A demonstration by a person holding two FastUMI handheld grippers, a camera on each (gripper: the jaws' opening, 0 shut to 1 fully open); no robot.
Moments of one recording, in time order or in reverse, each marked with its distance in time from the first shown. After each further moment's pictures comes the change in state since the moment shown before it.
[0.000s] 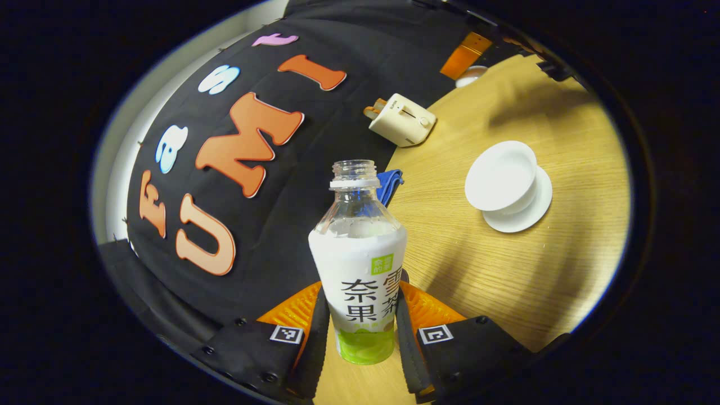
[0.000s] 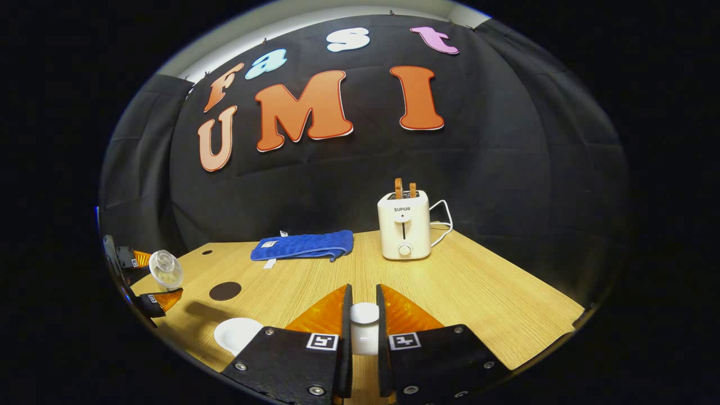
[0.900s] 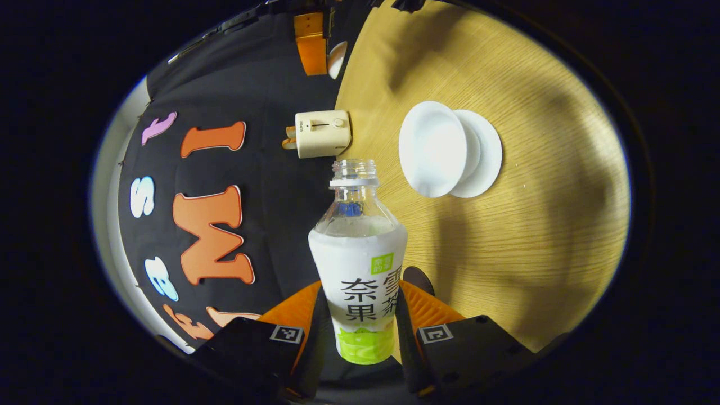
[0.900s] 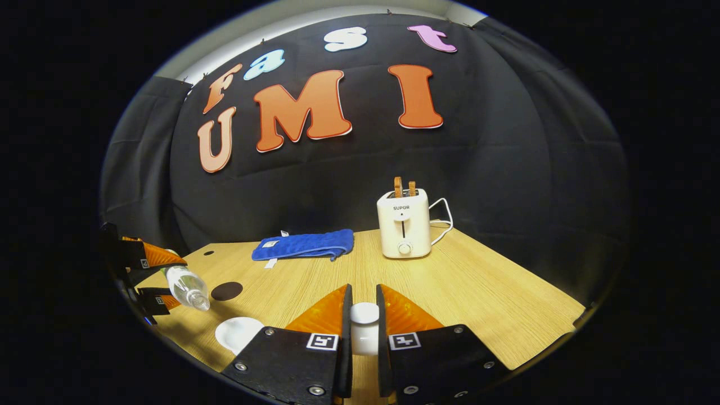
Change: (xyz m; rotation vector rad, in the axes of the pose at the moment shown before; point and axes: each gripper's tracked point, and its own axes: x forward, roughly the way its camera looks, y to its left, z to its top) left arm 0.019 -0.014 0.044 0.616 -0.034 -0.090; right arm -0.002 -0.002 -0.002 0.011 0.009 0.006
